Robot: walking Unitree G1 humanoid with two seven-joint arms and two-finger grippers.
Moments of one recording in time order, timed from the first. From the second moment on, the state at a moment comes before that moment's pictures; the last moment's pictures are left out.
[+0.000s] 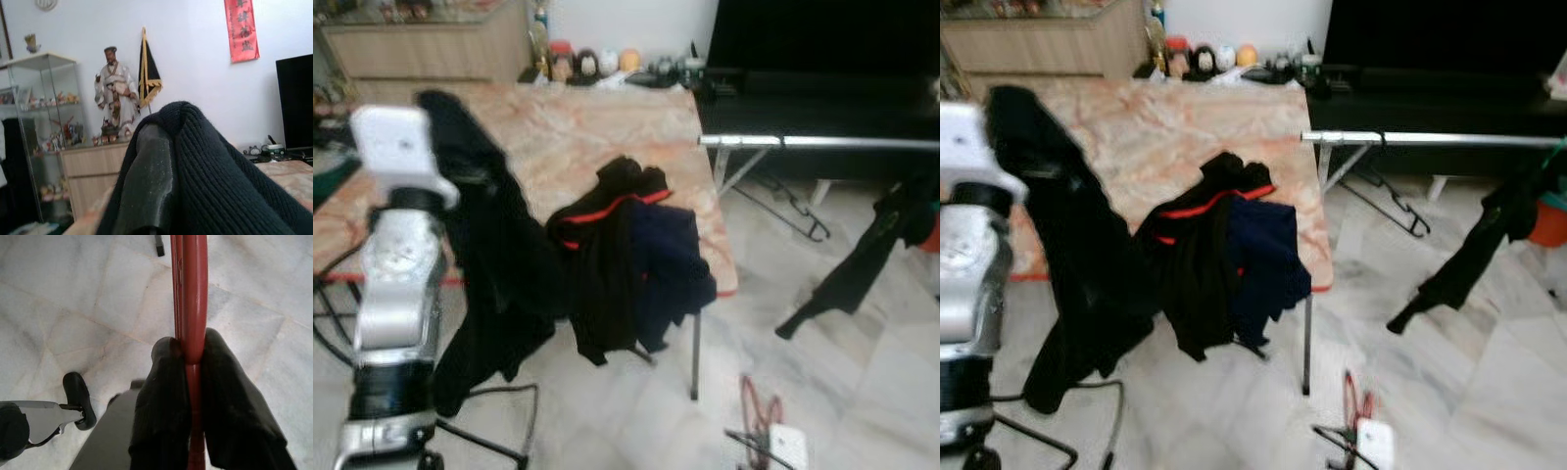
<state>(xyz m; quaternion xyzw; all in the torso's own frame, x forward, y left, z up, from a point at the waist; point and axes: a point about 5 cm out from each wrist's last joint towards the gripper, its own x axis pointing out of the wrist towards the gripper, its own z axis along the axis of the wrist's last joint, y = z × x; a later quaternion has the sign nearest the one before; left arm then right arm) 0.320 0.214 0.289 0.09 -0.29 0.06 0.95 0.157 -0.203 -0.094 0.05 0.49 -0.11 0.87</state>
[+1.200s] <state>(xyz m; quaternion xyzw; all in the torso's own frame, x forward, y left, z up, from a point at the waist) 0.355 0.157 0.202 0.06 -0.05 -0.16 0.98 0.155 -0.220 -0.092 0.03 0.49 -0.12 0.86</state>
